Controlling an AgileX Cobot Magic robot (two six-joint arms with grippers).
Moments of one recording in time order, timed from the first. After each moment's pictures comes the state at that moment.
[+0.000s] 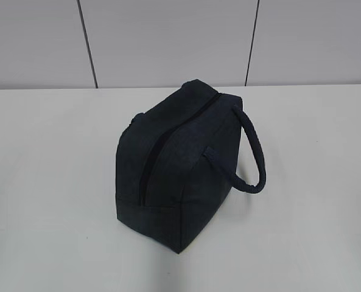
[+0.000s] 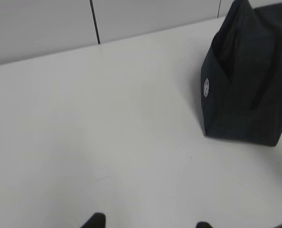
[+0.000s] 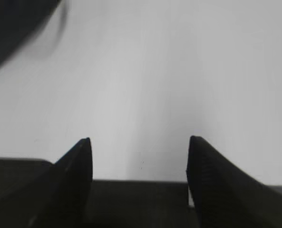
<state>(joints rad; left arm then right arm) -0.29 0.10 -0.53 0.02 1.11 0.06 0.01 0.06 -0.52 0.01 1.20 -0.03</state>
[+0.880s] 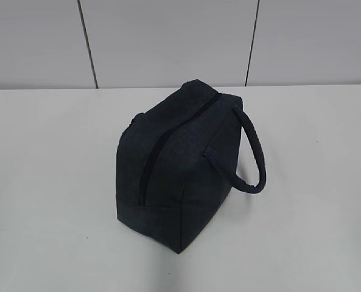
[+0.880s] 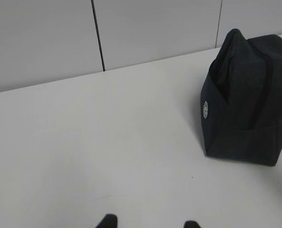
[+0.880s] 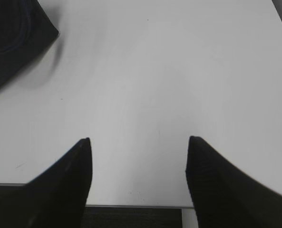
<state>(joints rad) -0.29 -0.01 -0.53 0.02 1.12 0.06 0.01 -0.02 -0.49 -0.02 1.16 -0.03</state>
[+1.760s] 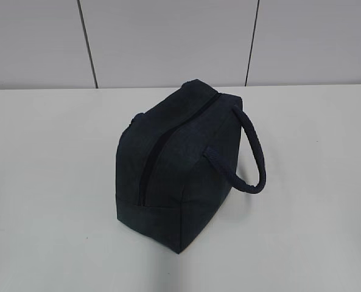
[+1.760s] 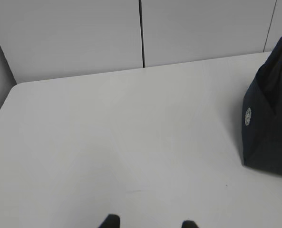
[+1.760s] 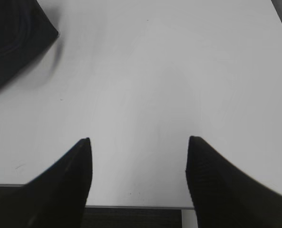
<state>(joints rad) -0.12 -0.01 -0.53 0.02 1.12 0.06 0.01 -0.02 -0.49 -0.02 1.16 -0.03</state>
